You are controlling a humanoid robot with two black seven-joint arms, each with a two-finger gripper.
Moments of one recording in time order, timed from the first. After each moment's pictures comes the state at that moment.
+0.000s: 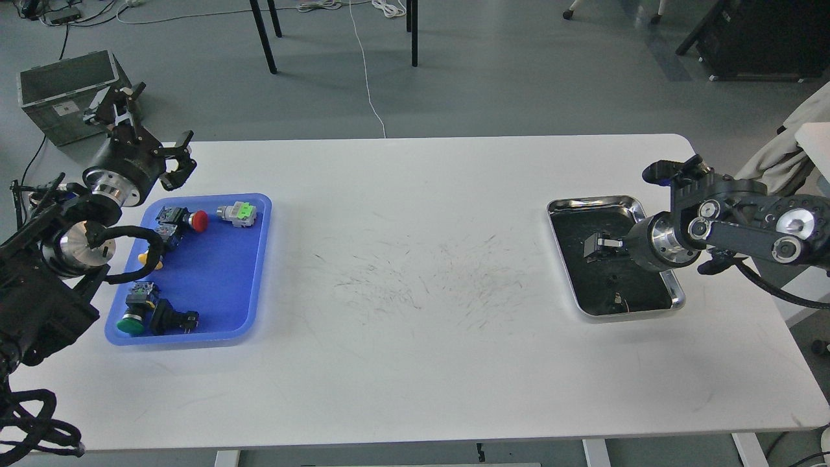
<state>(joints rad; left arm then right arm) -0.76 0.37 -0.84 -0.48 0.06 -0.38 -0.25 1.29 -0.56 -0.38 1.03 -0.71 0.37 -0.25</state>
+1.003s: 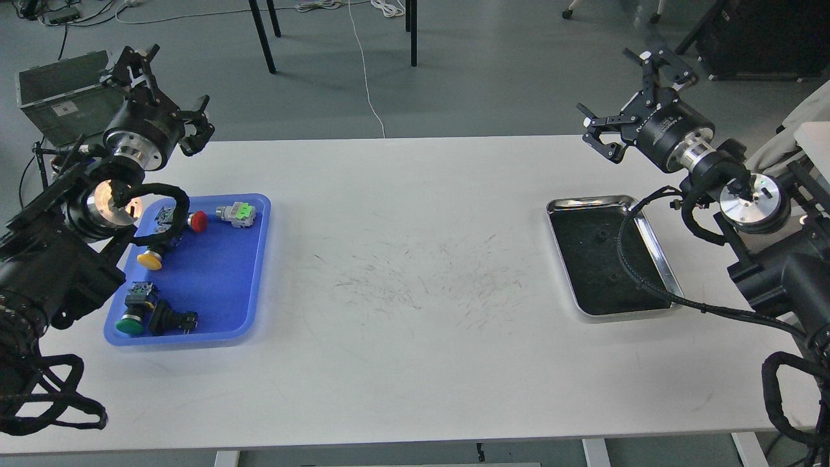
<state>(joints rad) -0.86 0.30 -0.85 -0.48 0.03 -0.26 -0.23 0.69 -0.29 1.19 0.72 -0.05 0.41 -0.18</state>
